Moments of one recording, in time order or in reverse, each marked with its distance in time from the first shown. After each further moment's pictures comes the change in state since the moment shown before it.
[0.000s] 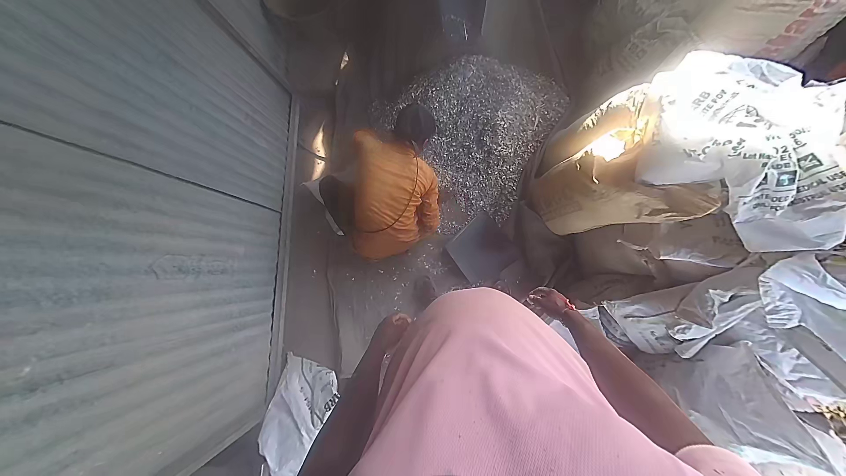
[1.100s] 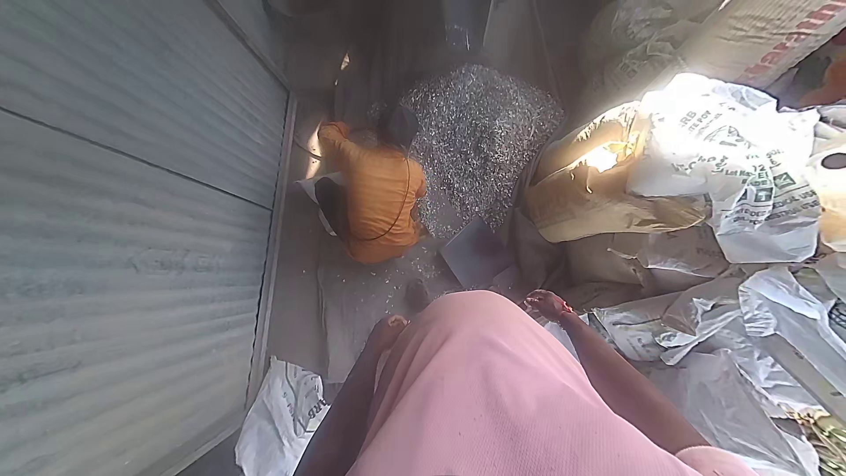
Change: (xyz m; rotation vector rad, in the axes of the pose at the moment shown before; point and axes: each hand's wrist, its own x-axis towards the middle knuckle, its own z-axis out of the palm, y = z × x) left_hand 0.001 -0.003 0.003 -0.041 -0.008 0.031; right_hand -0.013 -0.011 -0.010 -0.050 0.012 -0.005
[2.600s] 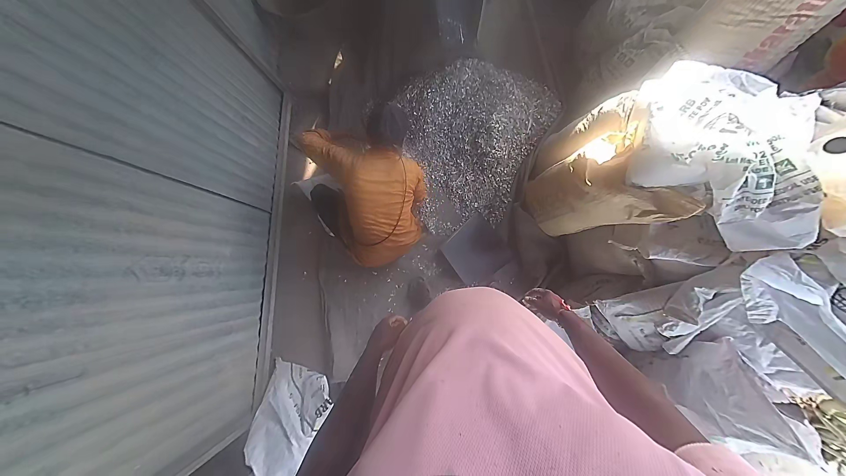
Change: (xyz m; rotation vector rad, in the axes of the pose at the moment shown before) left_hand -0.001 -0.001 -0.003 0.034 -0.019 -0.039; right_hand 0.003 0.006 0.014 -0.038 0.002 0.000
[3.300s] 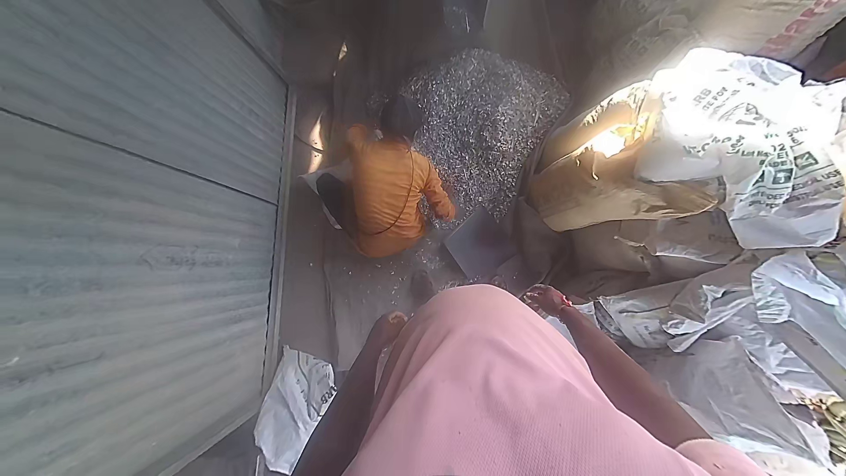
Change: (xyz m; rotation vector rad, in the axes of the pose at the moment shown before) left_hand -0.006 -0.011 0.004 -0.006 0.012 -0.039; right_hand 0.001 0.005 0.002 -0.019 -0.029 -0.032
